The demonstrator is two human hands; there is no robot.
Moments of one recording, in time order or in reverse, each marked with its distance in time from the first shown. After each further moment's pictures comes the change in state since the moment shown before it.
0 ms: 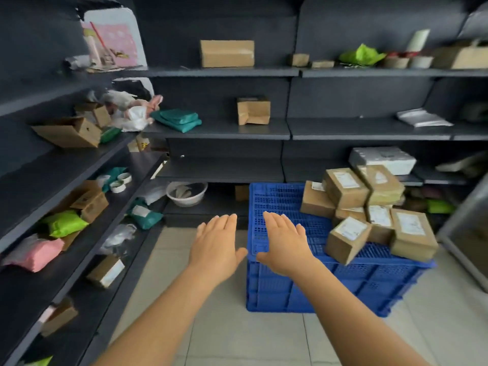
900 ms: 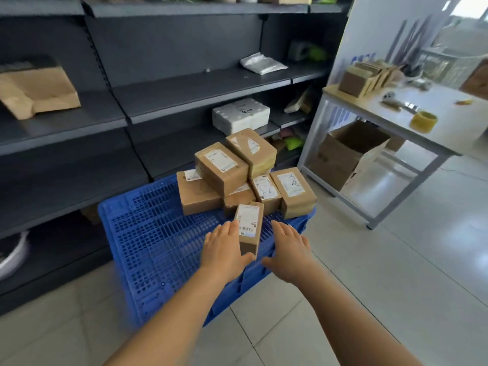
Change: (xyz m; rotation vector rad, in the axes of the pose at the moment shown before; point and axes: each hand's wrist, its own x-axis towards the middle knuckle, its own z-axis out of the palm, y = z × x) left_hand 0.262 0.212 0.174 -0.134 -0.411 0.561; right_hand 0.082 0.261 0.000 0.168 0.048 0.787
